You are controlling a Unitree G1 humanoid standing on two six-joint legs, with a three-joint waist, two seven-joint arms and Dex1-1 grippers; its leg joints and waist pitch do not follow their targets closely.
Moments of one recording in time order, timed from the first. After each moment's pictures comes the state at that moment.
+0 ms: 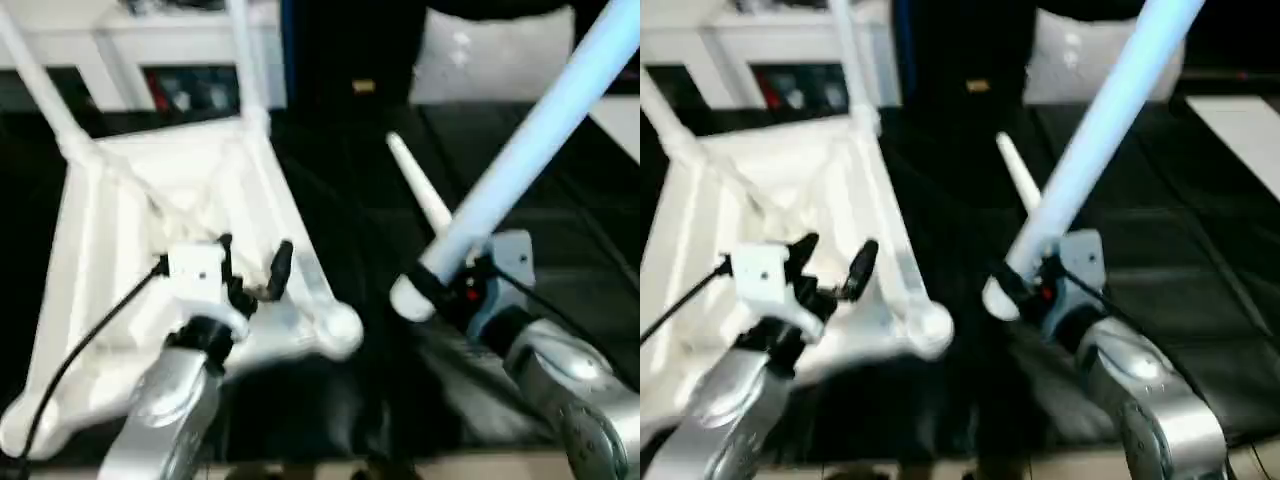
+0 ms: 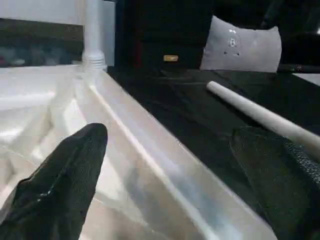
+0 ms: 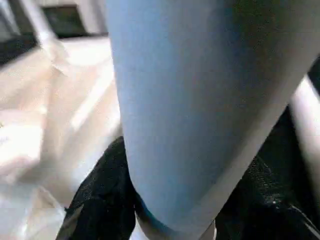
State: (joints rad) left arm 0.12 0.06 -0.08 -0.55 -0.17 0.41 -0.15; right arm -0.04 -0.29 -0.01 -0.52 0.44 0.70 0.31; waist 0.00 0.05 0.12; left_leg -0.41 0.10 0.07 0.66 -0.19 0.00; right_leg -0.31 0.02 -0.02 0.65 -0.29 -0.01
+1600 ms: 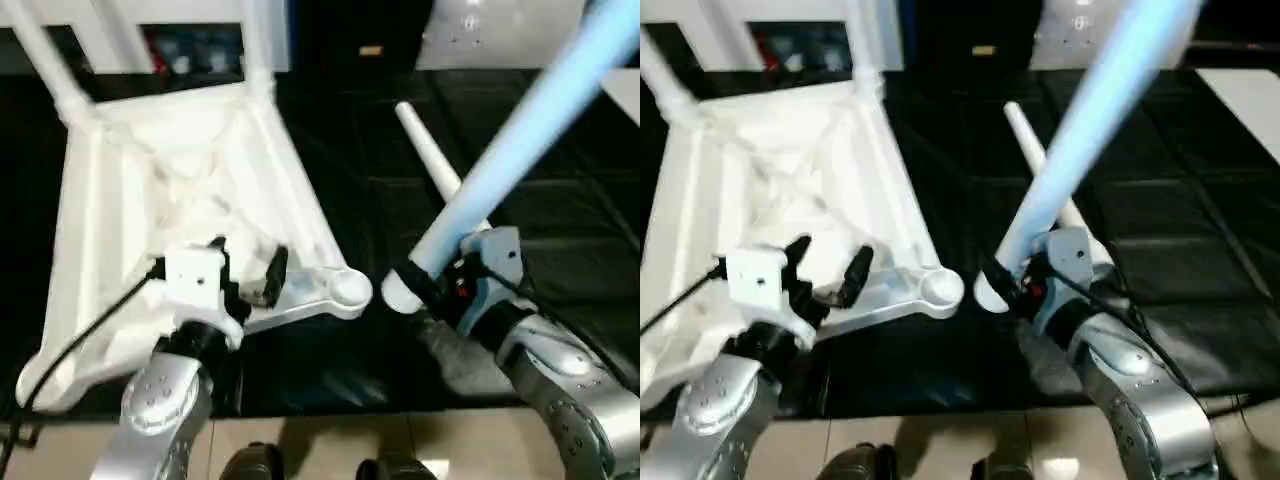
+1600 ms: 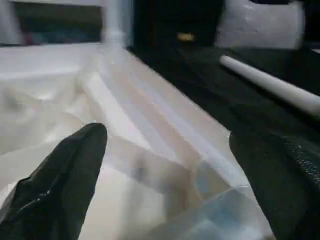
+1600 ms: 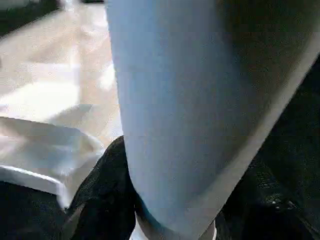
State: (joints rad) left arm 0.12 0.09 -0.08 -0.57 -0.13 0.43 -0.11; right arm -0.04 -0.30 0.06 -0.50 0.37 0.67 0.30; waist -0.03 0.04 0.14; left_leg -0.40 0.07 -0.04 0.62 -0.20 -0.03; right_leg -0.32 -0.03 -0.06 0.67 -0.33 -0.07
